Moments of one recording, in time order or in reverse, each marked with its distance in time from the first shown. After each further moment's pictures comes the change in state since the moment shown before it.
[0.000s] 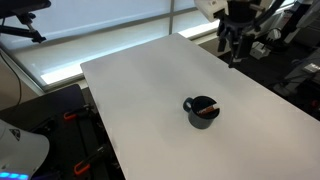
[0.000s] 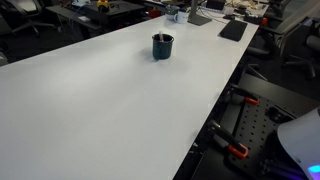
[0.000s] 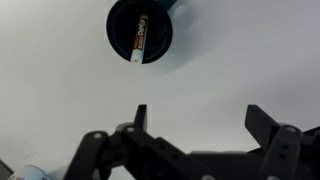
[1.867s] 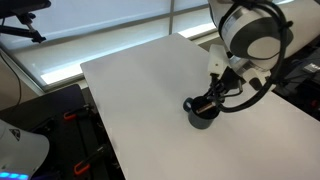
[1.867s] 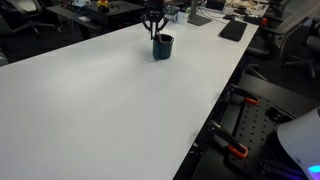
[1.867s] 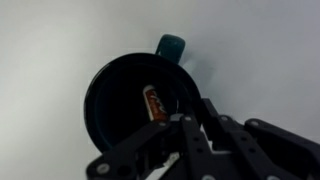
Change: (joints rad) arm -0.154 0.385 0.006 0.260 0.376 -0.267 0.019
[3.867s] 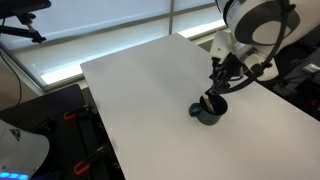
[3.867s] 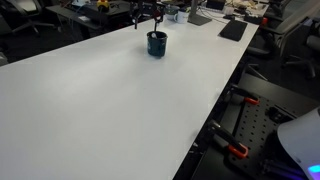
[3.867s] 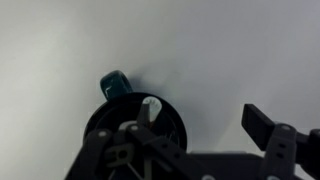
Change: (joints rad) arm -0.001 -0.002 0.027 0.068 0.049 -0.041 0.091
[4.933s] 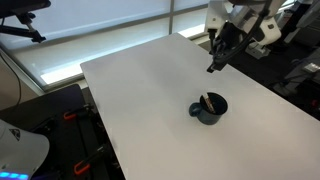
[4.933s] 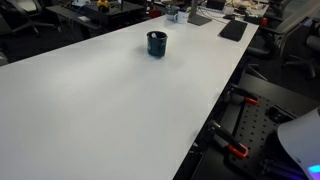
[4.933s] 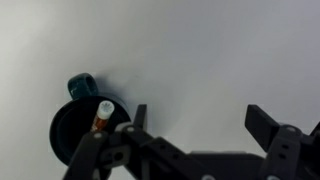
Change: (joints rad) arm 0.045 -0.145 0.036 -0.073 -0.001 0.059 -0.045
